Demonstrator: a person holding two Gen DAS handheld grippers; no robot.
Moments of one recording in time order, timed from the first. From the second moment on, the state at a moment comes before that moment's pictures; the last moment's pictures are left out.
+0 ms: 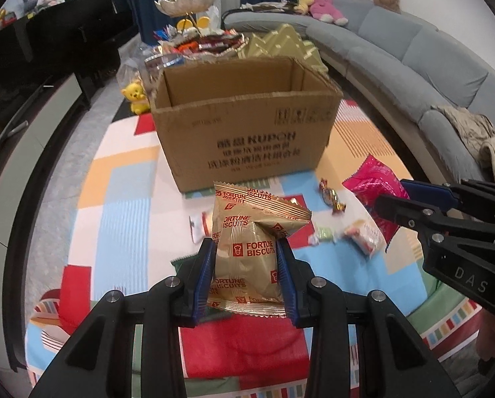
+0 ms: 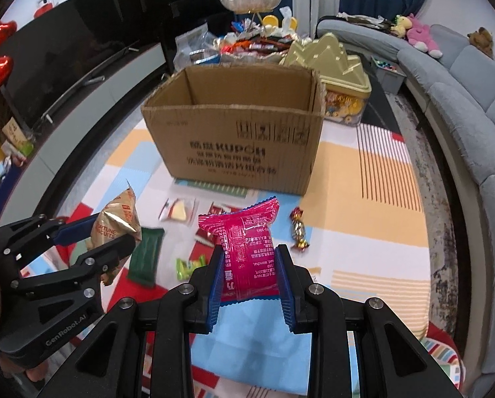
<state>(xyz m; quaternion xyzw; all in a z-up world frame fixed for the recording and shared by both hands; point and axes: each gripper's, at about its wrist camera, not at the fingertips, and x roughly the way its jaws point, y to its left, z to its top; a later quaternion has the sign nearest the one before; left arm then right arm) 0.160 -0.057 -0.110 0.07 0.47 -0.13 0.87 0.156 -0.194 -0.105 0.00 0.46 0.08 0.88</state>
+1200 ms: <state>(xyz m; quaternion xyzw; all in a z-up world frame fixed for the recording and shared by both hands) 0.277 -0.055 -0.030 0.04 0.38 -0.05 0.92 0.258 -0.193 -0.025 0.01 0.35 0.01 0.94</state>
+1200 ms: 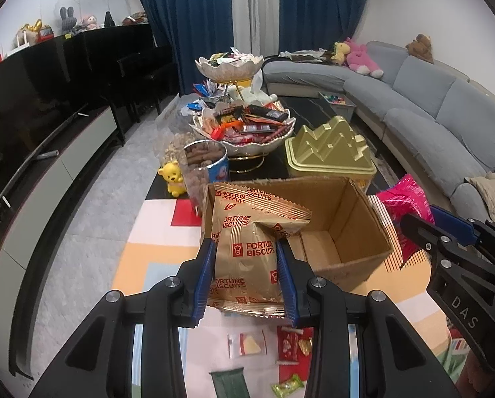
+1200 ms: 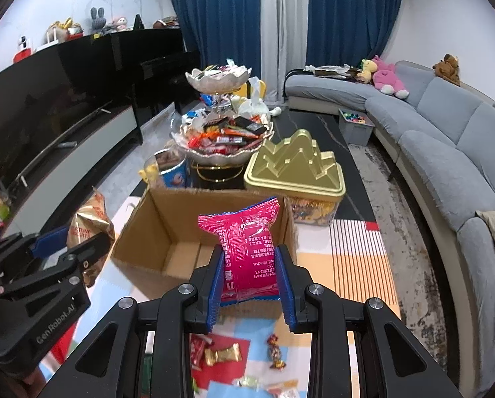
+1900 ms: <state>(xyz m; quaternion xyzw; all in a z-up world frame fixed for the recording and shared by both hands) 0.326 -0.051 -0.048 0.04 0.38 -0.03 0.92 0.308 -0.185 -0.041 -0.01 0.36 -0.01 0.93</state>
